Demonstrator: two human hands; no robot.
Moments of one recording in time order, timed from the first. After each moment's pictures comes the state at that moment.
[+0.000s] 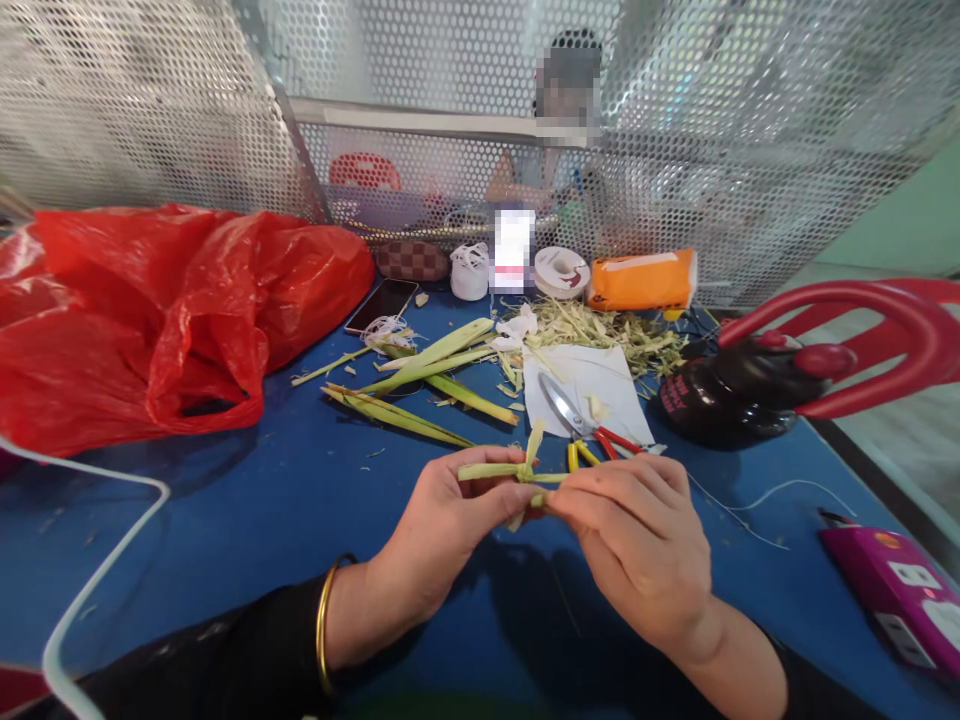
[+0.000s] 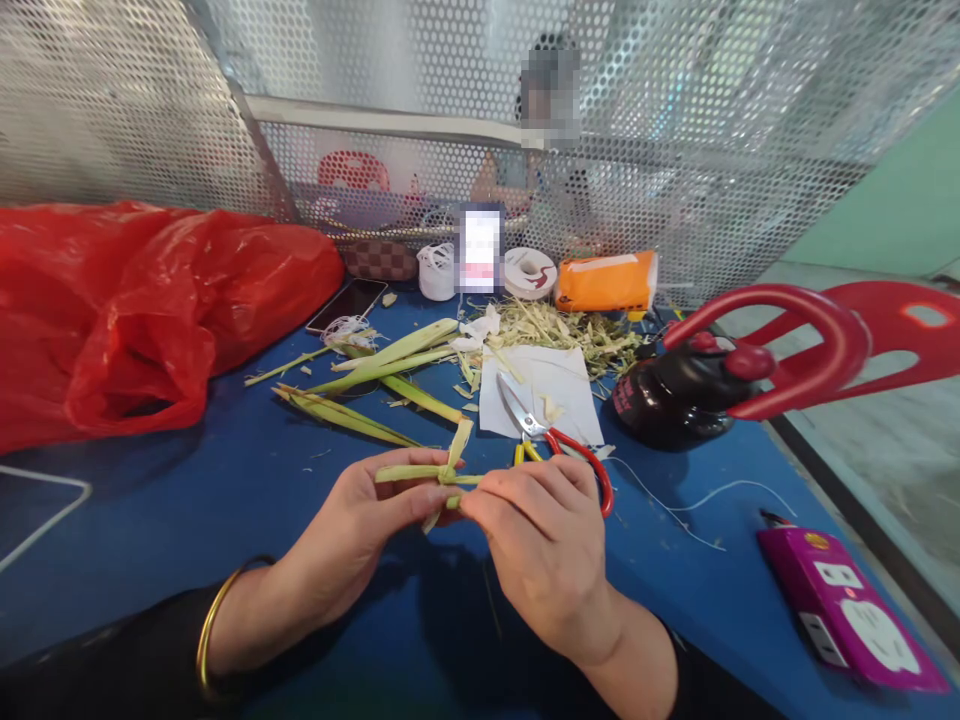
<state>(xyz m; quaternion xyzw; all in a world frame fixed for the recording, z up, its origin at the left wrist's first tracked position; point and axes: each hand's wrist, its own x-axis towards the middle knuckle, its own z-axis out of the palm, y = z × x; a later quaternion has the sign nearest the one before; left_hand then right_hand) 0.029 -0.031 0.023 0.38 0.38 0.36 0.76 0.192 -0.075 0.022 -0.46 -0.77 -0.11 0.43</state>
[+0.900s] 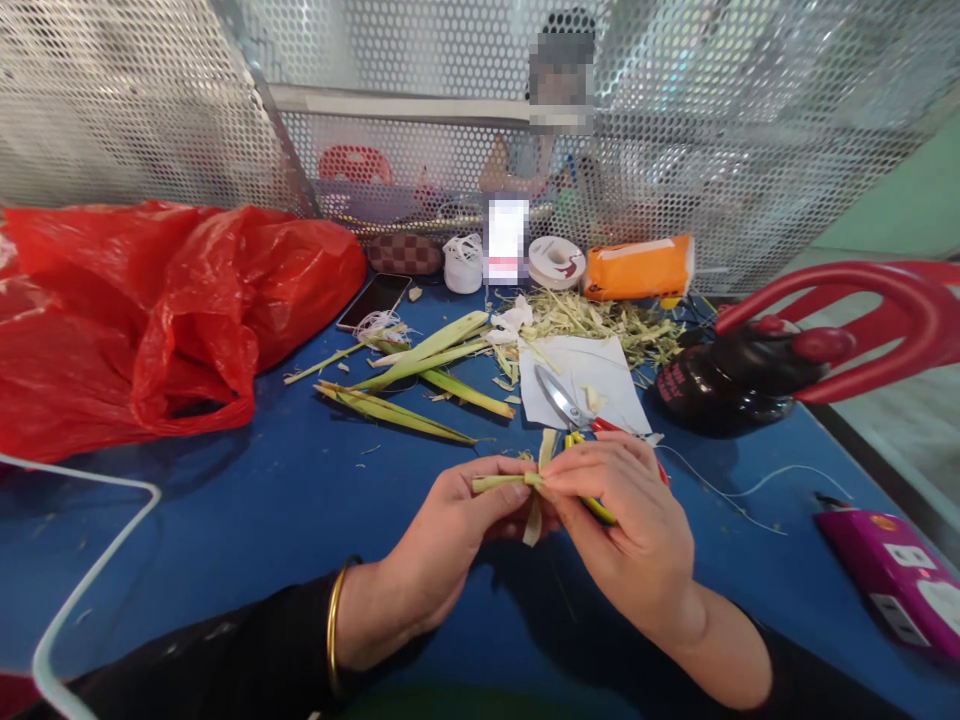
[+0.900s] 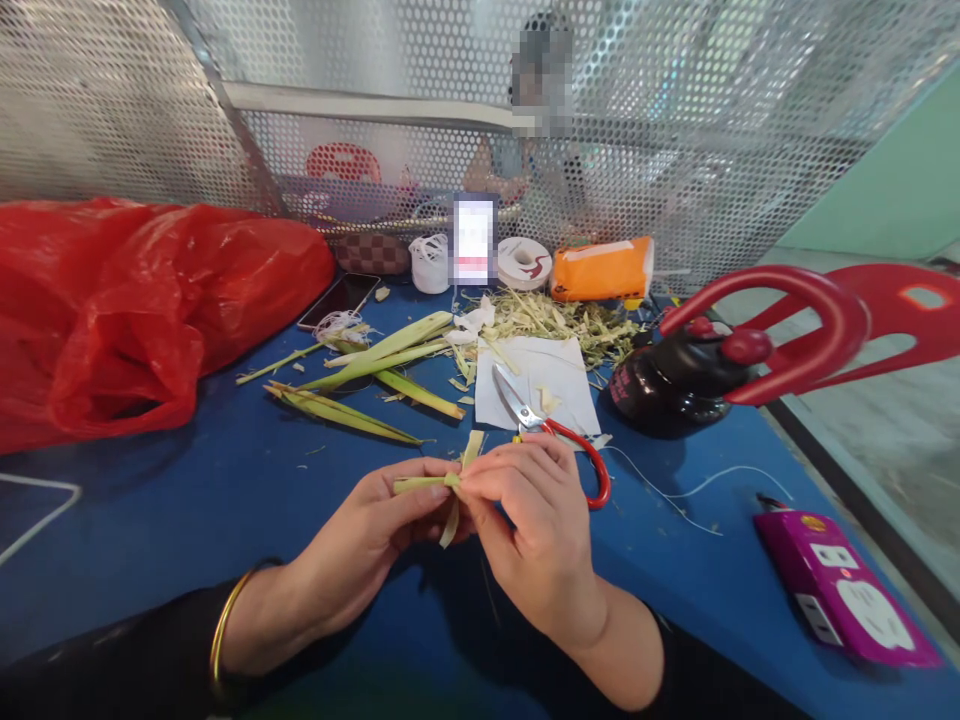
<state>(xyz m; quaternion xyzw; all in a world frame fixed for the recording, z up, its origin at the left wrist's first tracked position) 0.032 -0.037 0.015 0.34 0.32 0.31 0.83 0.189 -0.074 0.017 -0.49 -0.73 0.00 0.47</state>
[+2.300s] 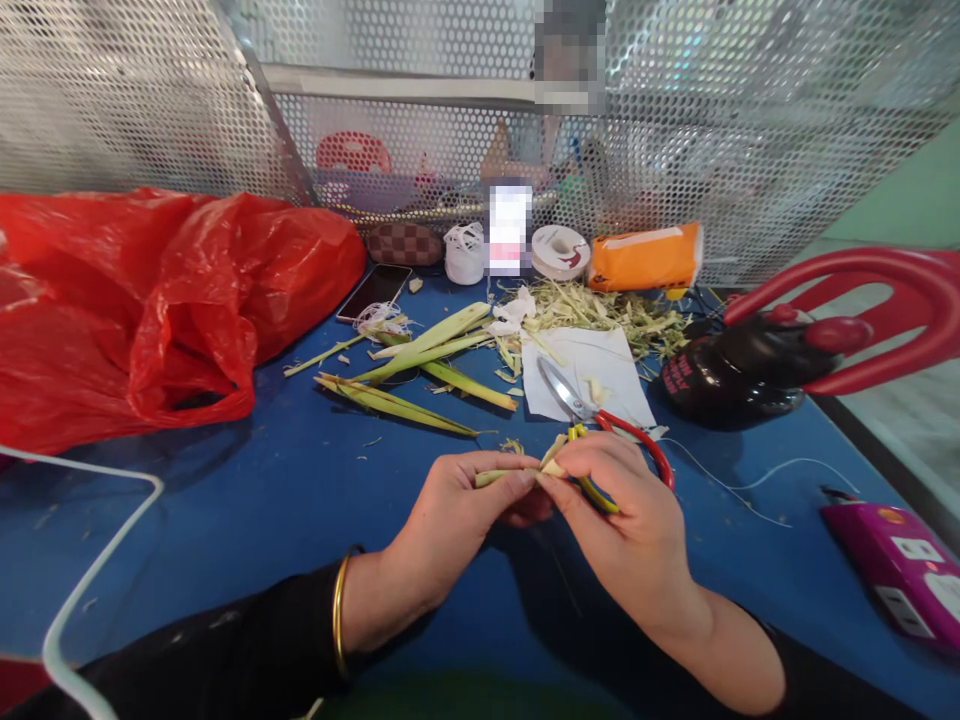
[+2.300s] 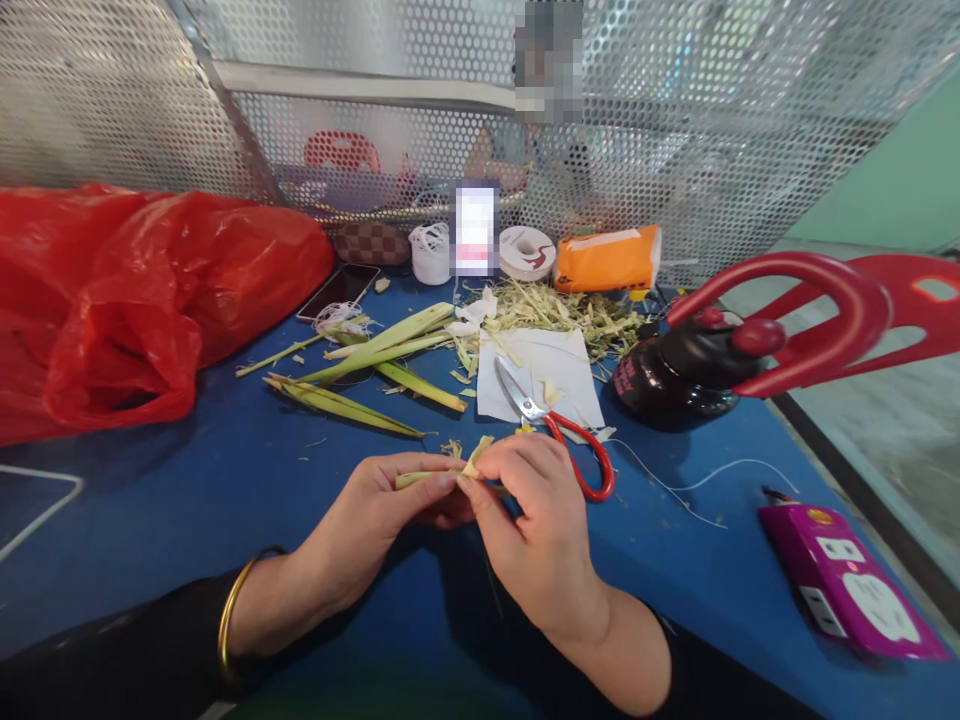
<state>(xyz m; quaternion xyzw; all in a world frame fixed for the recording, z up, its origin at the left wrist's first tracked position) 0.033 -0.032 0.015 0.41 0.40 0.28 0.77 0.188 -0.077 0.007 -0.56 -0.69 0.08 0.46</state>
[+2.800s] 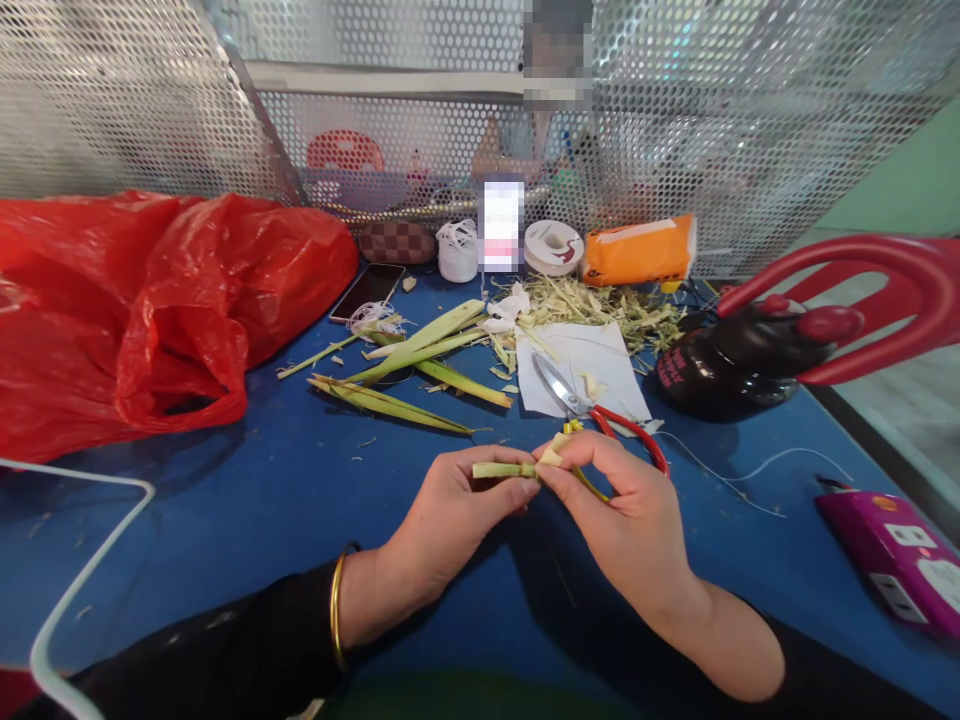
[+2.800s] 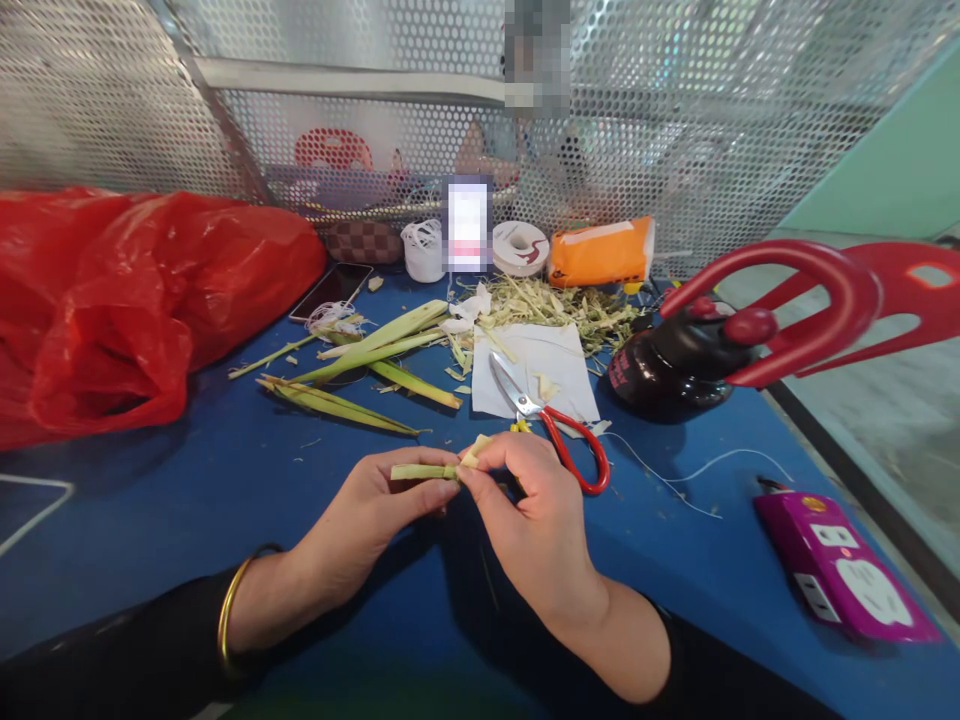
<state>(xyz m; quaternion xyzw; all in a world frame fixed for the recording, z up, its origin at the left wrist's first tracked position) 0.032 -0.030 0.011 0.49 0.40 0.29 0.72 0.187 -0.077 0.004 -0.58 -0.60 0.21 0.51</state>
